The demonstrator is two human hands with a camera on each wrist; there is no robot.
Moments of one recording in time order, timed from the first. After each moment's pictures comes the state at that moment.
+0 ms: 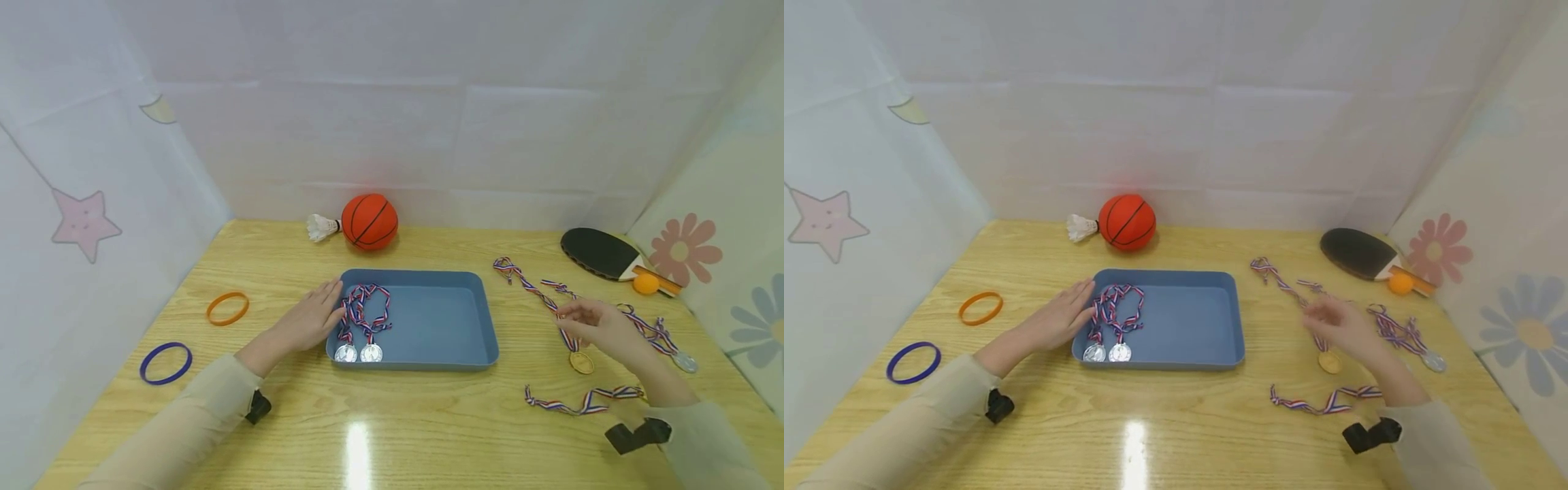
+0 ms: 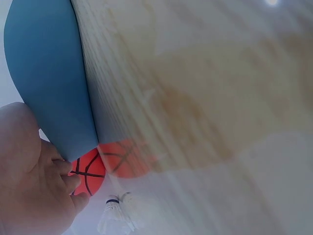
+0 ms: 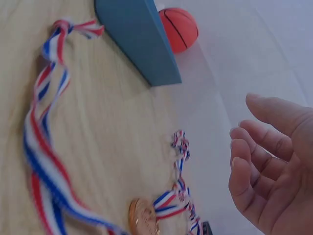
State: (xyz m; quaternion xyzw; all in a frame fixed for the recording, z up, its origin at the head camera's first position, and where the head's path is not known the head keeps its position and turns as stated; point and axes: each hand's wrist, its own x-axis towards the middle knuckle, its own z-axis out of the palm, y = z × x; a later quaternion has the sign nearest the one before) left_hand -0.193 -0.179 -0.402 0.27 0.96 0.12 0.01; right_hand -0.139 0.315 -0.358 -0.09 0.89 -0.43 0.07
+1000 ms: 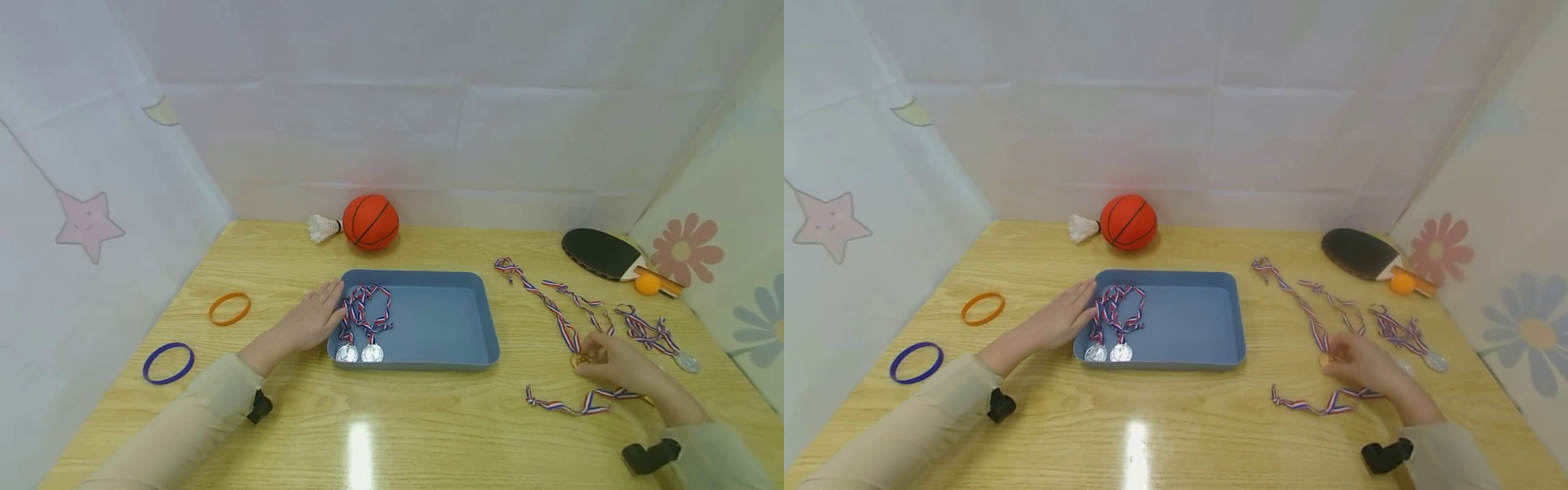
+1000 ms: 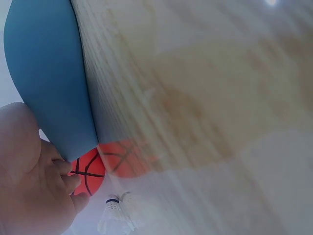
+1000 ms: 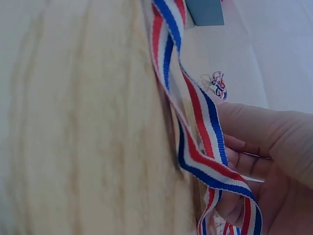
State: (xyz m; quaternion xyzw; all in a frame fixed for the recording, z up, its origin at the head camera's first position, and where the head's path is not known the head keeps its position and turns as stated) left_hand -0.194 -0.178 -0.403 0.27 0.96 0.12 0.01; right_hand -0.126 0.359 -0.413 -0.15 0.94 -0.30 0.08
